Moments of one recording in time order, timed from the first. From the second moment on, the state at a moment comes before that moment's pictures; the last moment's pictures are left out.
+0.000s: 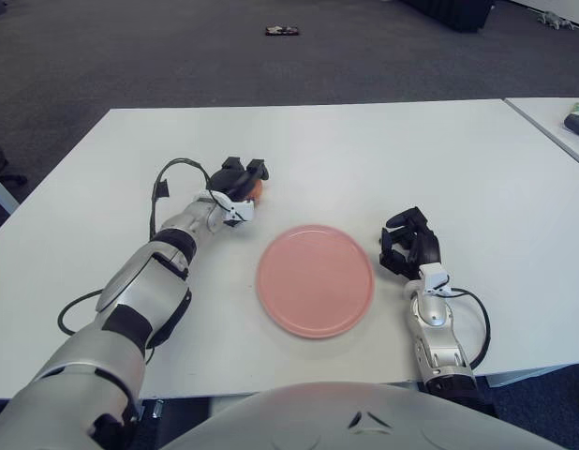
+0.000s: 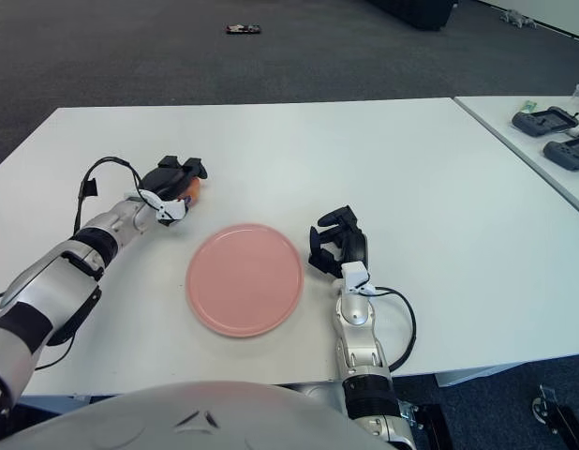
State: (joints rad) left arm -0.77 0.32 -0.59 1.26 0.69 -0.42 0.32; right arm 0.10 0.03 -0.02 0.23 -0.14 -0.35 -0.22
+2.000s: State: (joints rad) left arm -0.62 0.30 -0.18 1.10 0.24 -0.48 -0.15; right arm 0.10 0.03 -0.02 0.23 -0.14 -0.36 -0.22
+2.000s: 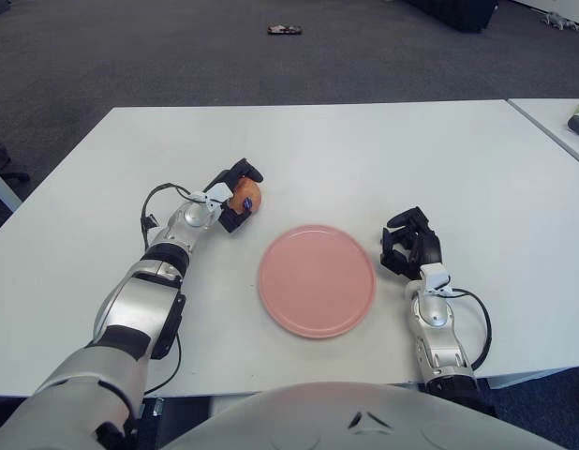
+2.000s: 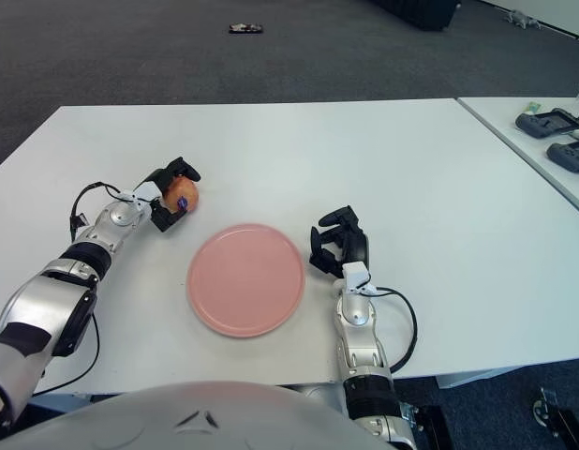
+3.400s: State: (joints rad) left arm -0.23 0.34 -0.20 0.11 0.21 -0.52 -0.31; right arm 0.10 0.02 -0.02 0.23 -0.15 -0.35 -0.22
